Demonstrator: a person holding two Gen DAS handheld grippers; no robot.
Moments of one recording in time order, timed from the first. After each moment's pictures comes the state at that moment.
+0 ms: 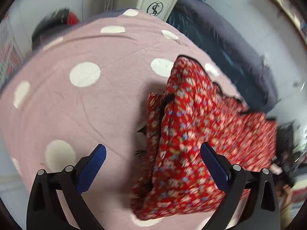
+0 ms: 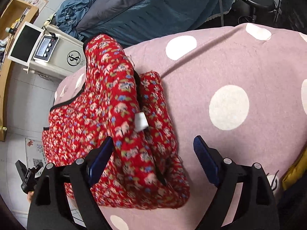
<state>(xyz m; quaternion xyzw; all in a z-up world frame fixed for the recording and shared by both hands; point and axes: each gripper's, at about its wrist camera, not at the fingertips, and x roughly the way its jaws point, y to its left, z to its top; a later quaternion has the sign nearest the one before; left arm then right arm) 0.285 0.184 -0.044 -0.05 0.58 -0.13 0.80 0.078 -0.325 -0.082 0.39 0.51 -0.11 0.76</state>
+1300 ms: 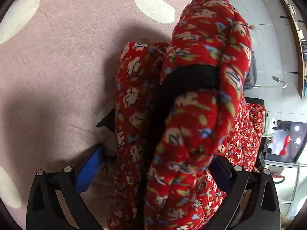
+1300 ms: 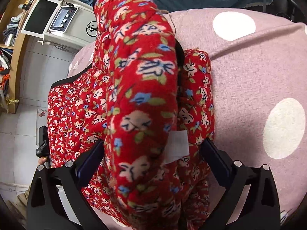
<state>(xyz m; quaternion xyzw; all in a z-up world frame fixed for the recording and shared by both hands) 0.355 0.172 -0.175 -0.19 0.70 -0.27 0.63 0.157 -0.323 -0.143 0.39 0.55 0.03 0.74</state>
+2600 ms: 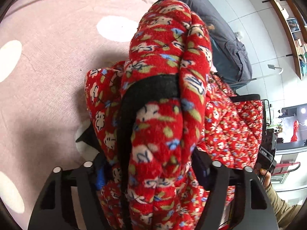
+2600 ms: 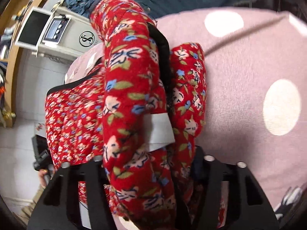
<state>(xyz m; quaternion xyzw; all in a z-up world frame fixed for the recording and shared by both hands) 0.347 0.119 -0.126 -0.14 0.64 -0.29 0.69 0.141 -0.296 -0.104 0.38 0.54 -0.03 0.75</state>
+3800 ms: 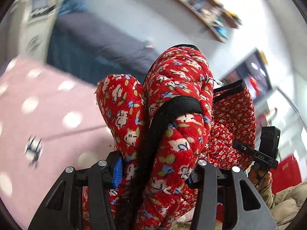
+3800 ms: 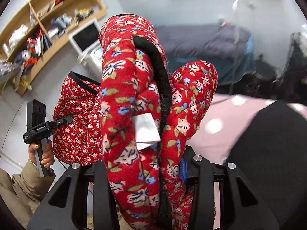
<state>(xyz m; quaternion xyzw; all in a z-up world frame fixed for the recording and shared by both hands) 0.174 0.046 0.144 -0.09 0.45 -0.53 0.71 -0.113 -0.239 0.233 0.24 0.36 -0.09 0.90</state>
